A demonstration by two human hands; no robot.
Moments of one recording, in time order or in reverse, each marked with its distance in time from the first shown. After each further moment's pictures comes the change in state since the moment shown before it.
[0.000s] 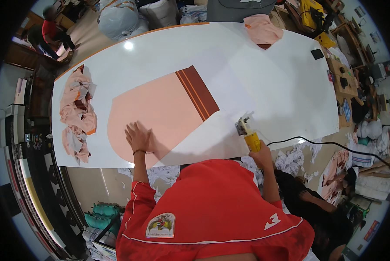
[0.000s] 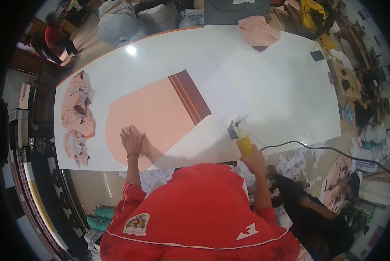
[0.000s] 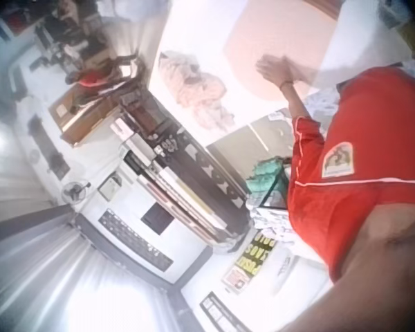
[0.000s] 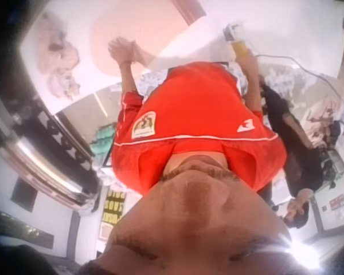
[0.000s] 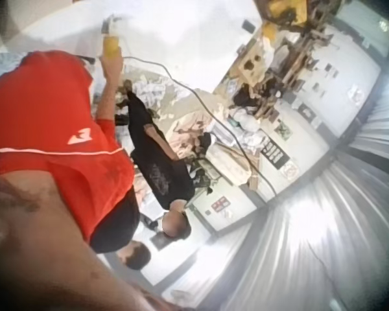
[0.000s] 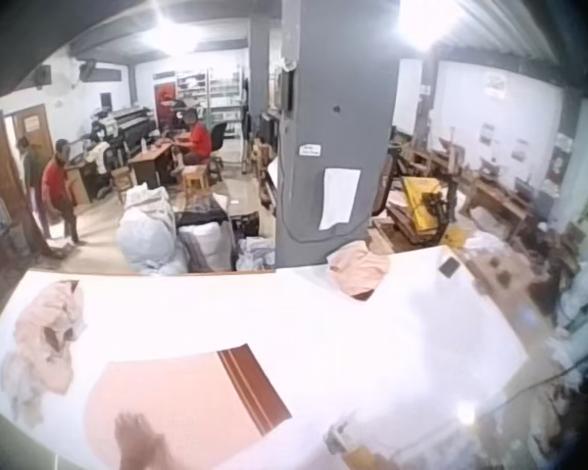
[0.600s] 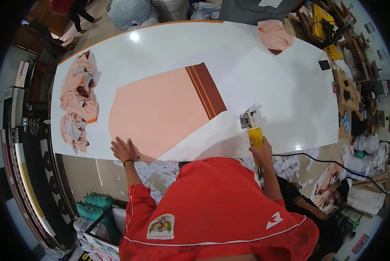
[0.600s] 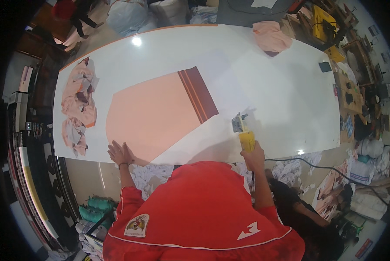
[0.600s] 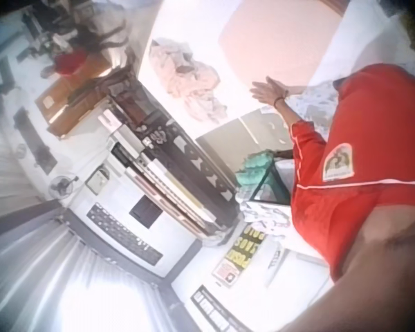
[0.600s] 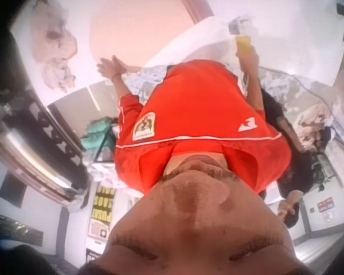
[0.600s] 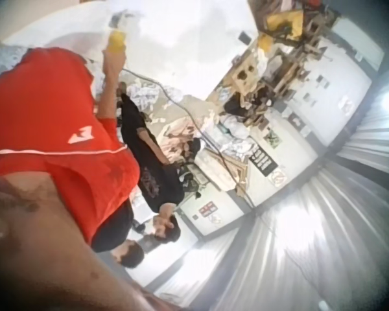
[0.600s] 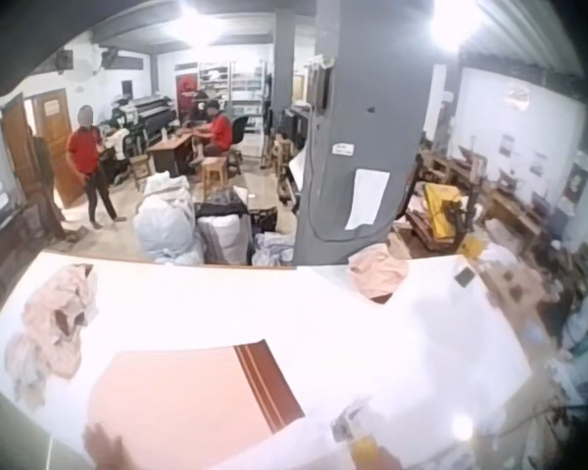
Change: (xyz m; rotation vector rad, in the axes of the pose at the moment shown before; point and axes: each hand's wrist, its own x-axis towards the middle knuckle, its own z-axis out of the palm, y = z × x) left_hand -0.050 -0.118 0.022 0.036 0.034 -0.450; right_hand 0.014 -0.039 0.004 0.036 0.083 -0.009
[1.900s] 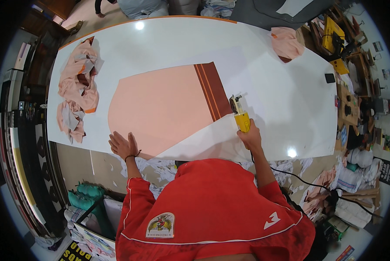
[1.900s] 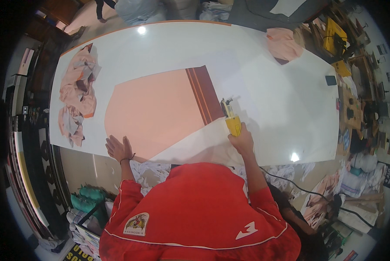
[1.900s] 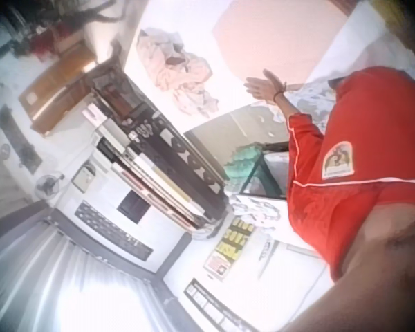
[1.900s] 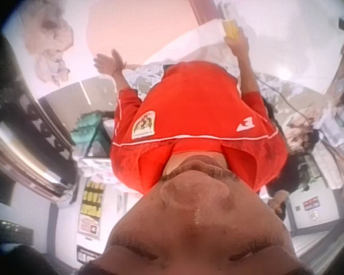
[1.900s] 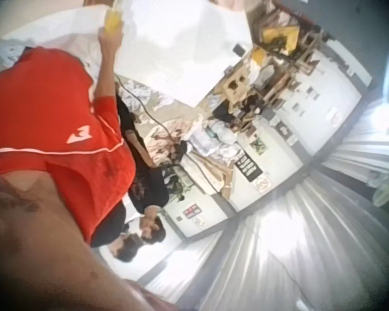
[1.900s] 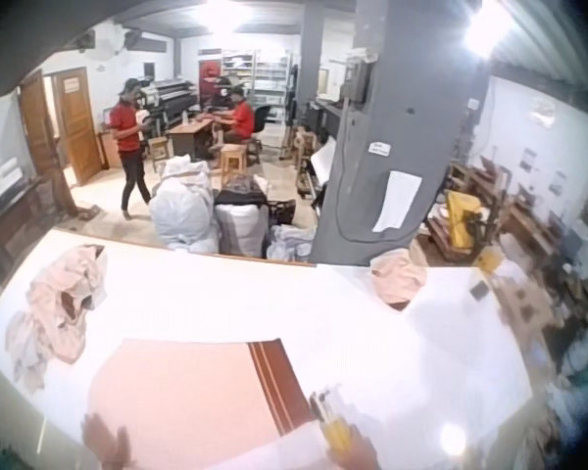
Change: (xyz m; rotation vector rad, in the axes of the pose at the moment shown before) left_hand -0.023 0.028 -0.022 -0.011 0.132 -0.018; right_hand 0.077 -0.066 0.053 -0.188 -0.087 -0.139
